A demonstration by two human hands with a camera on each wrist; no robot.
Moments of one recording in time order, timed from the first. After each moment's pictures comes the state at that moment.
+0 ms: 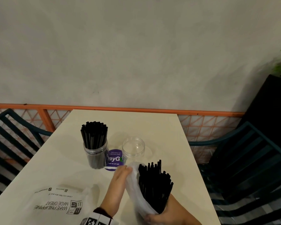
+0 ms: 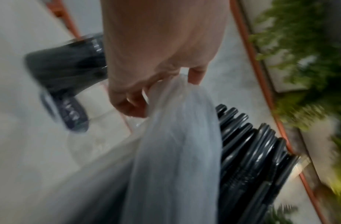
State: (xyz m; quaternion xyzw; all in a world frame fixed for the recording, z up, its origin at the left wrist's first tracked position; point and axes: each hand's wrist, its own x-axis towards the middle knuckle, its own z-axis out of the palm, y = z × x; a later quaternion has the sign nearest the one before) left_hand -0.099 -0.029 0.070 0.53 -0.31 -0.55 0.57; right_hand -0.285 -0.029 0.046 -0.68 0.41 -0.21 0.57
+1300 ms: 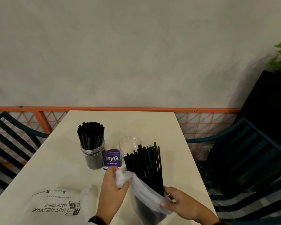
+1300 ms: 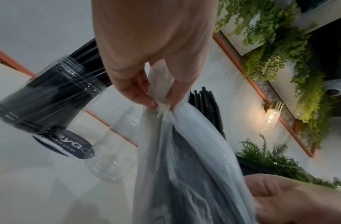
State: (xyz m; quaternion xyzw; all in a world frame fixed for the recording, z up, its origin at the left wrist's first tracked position) left_hand -0.095 -0.013 0.062 0.64 -0.52 -0.30 0.49; right_hand -0.325 -0.054 0.041 -0.72 0.48 -0.04 0.50
